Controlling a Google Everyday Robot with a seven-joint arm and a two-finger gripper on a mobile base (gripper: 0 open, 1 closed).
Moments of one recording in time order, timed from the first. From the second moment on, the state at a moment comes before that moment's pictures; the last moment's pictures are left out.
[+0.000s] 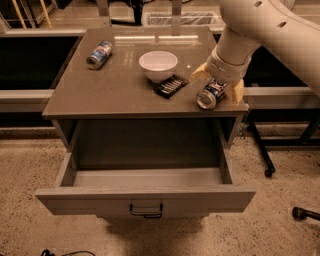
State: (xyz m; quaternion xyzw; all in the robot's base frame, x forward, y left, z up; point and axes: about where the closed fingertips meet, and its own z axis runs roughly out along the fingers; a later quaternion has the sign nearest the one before) arm 0.632 -0.167 0.845 -0.94 0.32 -0.11 0.09
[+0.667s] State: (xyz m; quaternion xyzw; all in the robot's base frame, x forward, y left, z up) arm 0.617 -0.169 0.834 -0.94 0.33 -0.06 0.07
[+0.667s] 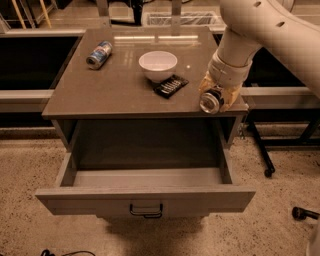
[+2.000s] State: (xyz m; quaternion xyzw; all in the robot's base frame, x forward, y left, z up) arm 0.471 -0.142 0.844 -0.72 0.64 0.14 0.23
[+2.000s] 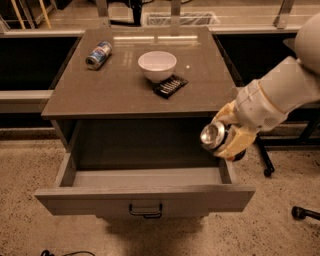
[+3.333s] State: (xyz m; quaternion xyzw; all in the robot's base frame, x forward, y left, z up) arm 0.518 -0.060 0.710 -0.70 0.65 0.12 0.26
